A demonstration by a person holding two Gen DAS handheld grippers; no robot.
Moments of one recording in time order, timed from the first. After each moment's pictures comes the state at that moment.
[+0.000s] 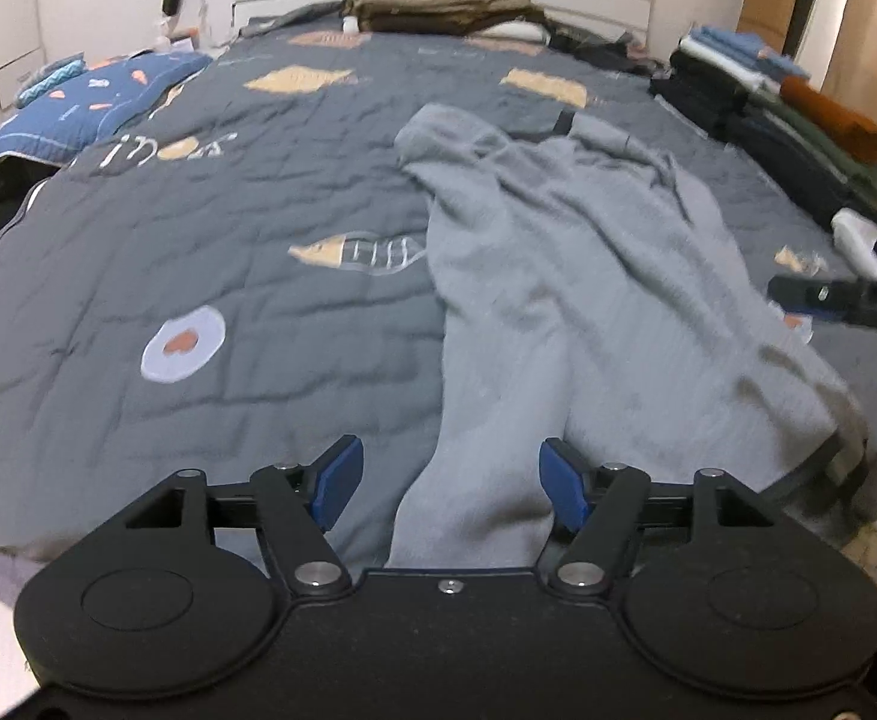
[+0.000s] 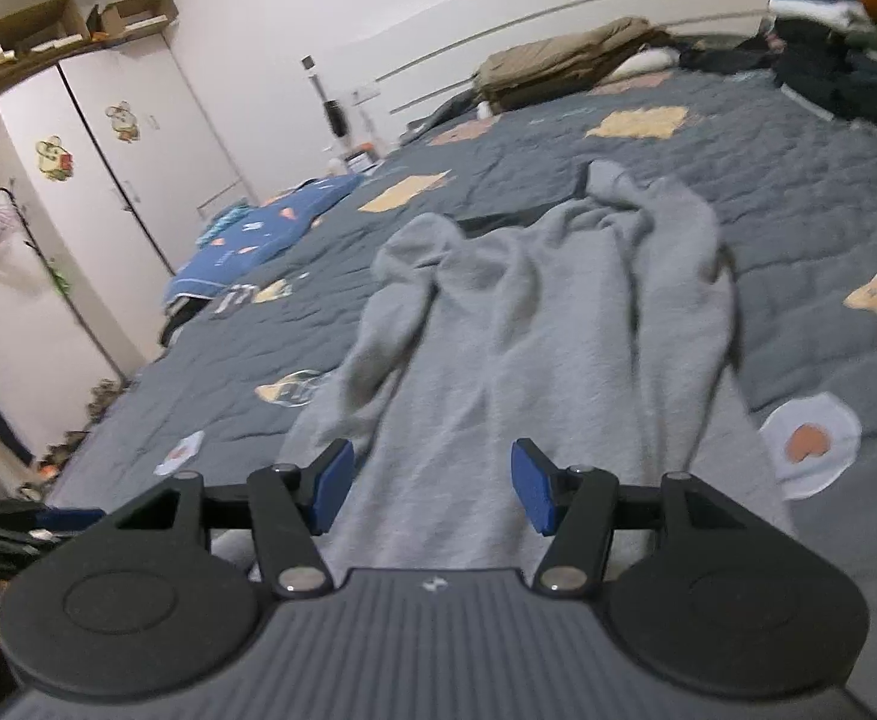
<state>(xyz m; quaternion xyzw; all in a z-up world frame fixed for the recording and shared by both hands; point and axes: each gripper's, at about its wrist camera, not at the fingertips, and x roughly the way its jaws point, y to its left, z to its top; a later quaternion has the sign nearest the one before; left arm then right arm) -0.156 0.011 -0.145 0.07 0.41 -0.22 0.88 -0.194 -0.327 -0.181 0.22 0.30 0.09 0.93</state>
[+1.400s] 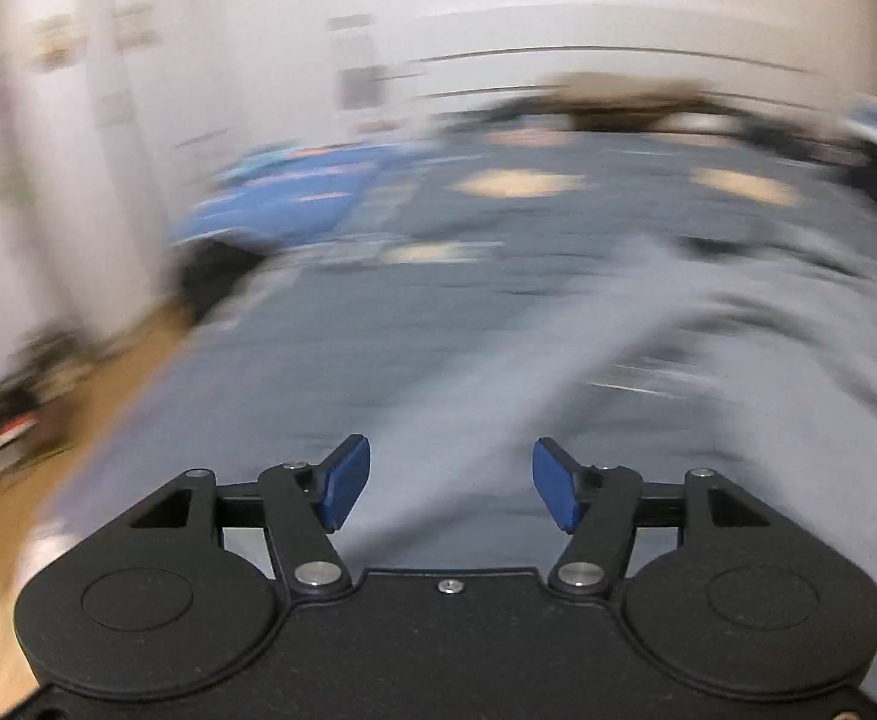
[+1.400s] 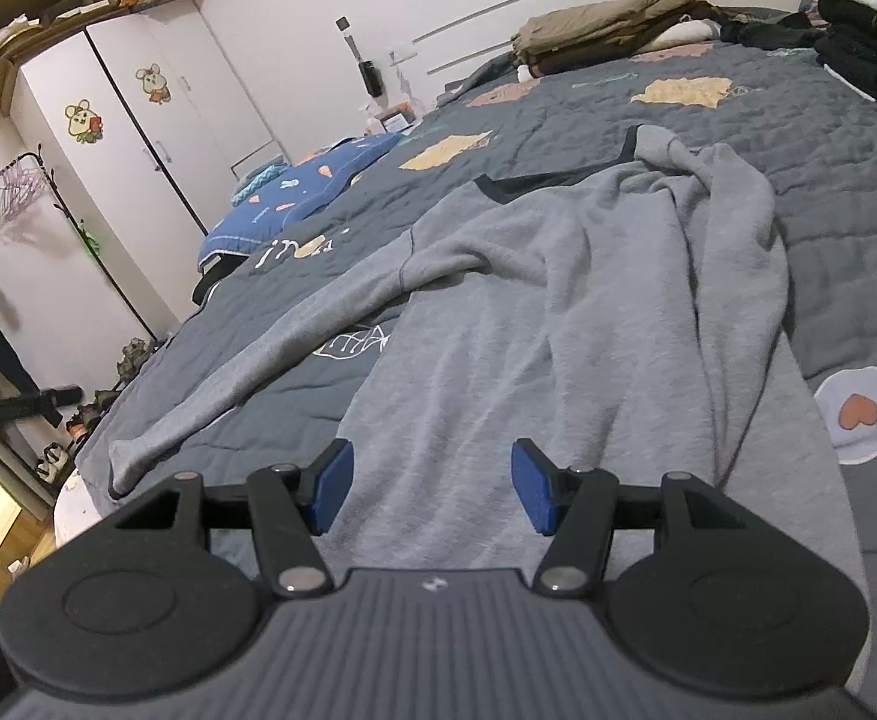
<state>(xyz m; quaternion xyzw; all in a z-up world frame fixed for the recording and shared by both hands) -0.173 0.054 -0.101 0.11 0.29 -0.11 0.94 -0.209 -0.309 -0.178 0.20 0.32 0.12 0.92</state>
